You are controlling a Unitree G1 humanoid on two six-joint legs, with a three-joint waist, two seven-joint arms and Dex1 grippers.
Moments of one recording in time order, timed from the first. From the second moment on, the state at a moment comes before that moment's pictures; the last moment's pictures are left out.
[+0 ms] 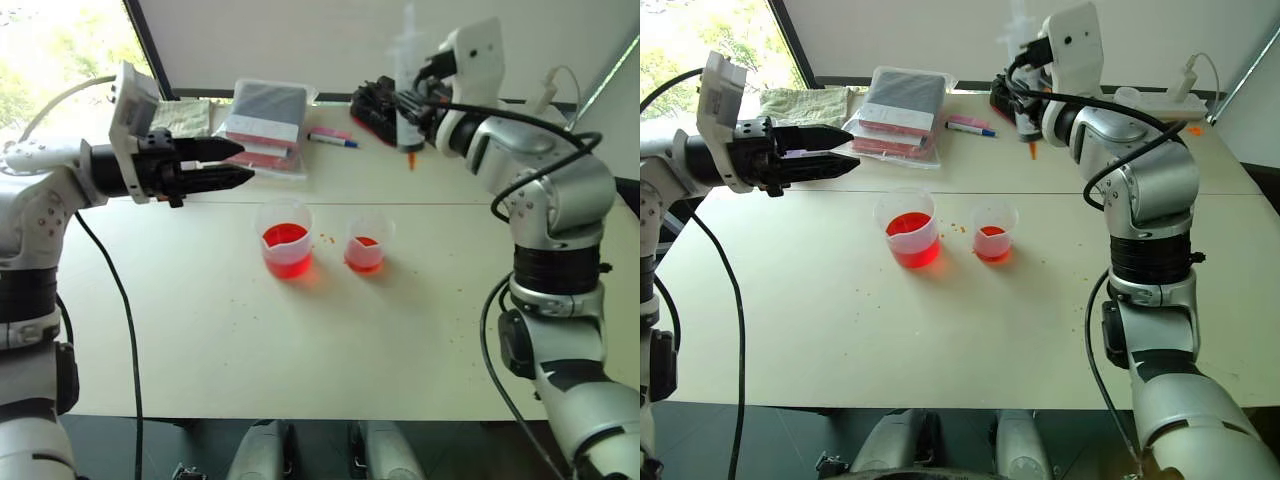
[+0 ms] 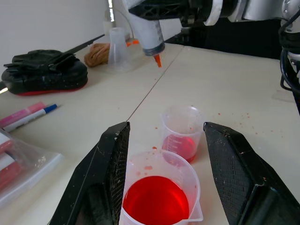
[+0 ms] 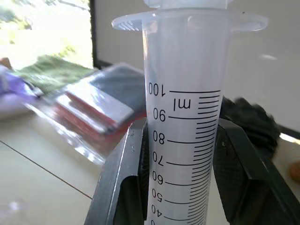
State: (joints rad) left arm -0.83 0.88 0.11 0.01 -0.68 0.74 -1.16; right arm -1.04 -0.38 -0.10 -0.15 0.44 0.89 0.28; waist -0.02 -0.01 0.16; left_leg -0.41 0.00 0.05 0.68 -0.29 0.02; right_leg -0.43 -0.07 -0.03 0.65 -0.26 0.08
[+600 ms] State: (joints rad) left arm -0.79 1.05 0.17 -0.09 -0.70 0.88 -1.13; right arm -0.83 -0.01 0.09 -0.14 0.51 0.50 0.46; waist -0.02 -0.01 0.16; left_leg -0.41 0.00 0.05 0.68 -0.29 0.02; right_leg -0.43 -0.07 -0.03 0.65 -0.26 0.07
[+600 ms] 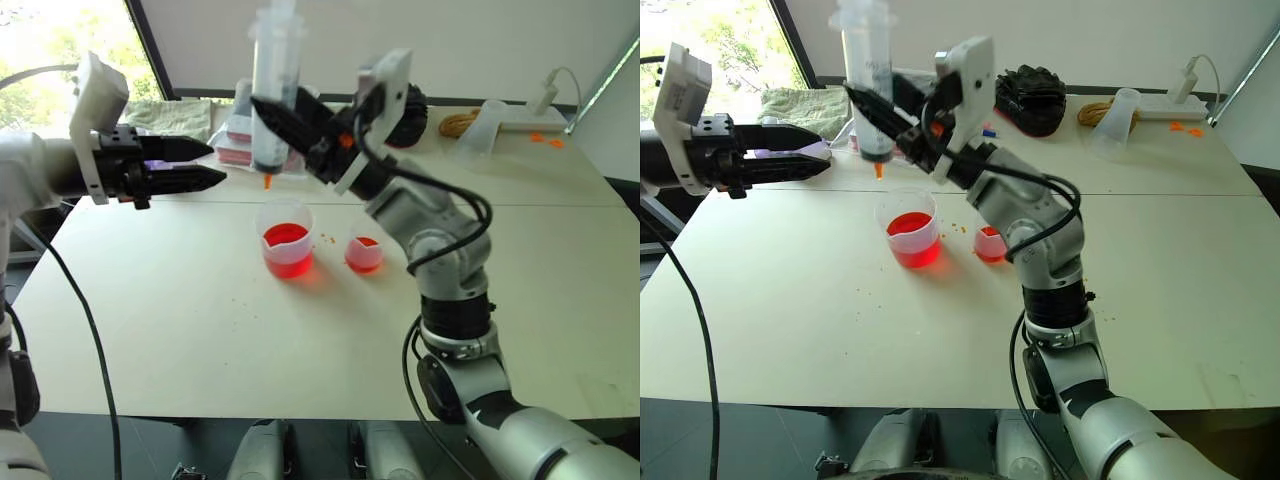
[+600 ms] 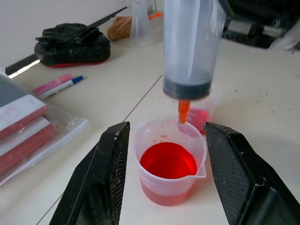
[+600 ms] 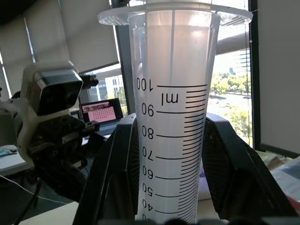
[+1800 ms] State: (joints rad) left arm -0.76 0.98 0.15 -0.17 -0.77 0.94 -1.07; right arm -0.58 0.04 0.23 0.21 0.13 0.00 0.46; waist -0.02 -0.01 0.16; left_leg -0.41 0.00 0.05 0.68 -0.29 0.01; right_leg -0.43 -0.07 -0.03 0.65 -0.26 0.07
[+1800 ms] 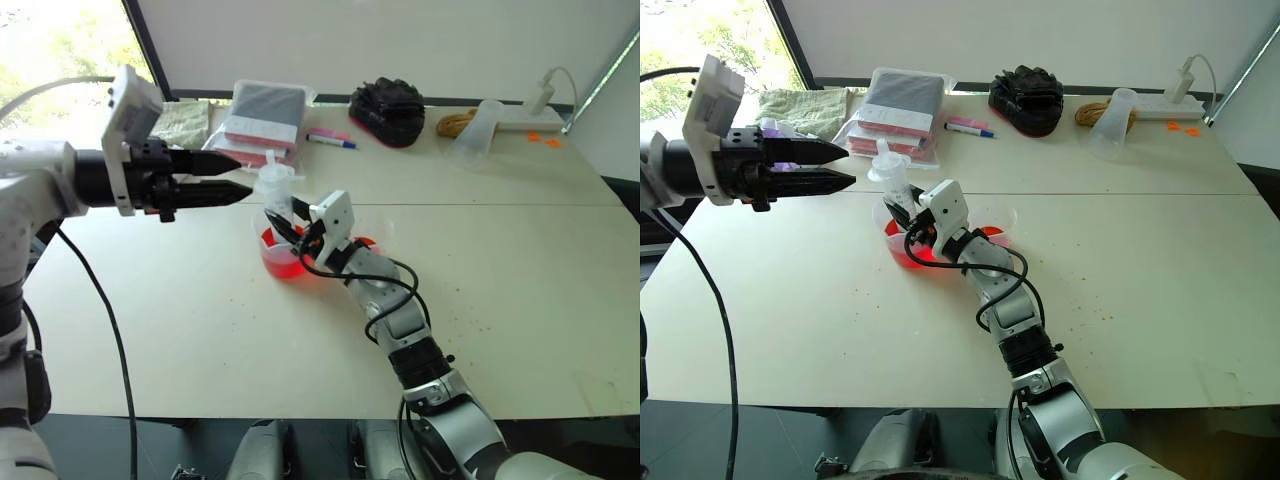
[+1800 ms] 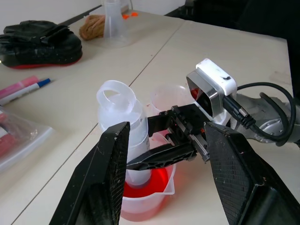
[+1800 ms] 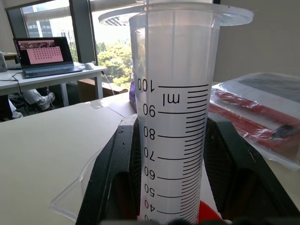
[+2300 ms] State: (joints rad) left arm -0.79 0.86 0.13 0.03 -0.71 0.83 -1.13; right arm -0.58 0.04 0.23 0.21 0.13 0.01 0.47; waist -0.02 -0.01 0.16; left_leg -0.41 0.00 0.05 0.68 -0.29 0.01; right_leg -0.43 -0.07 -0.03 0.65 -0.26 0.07
